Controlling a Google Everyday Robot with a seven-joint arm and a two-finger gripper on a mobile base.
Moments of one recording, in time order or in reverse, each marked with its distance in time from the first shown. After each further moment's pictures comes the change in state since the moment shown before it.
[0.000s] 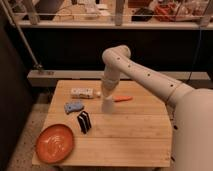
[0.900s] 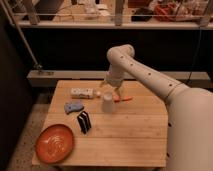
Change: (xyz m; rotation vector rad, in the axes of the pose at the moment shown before) arm 0.034 0.007 0.009 -0.019 0.008 -0.194
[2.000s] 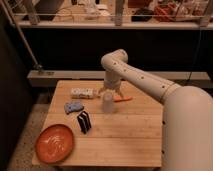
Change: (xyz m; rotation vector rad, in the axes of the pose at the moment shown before) arm 0.008 -0.004 0.032 -0.071 0.078 -0.448
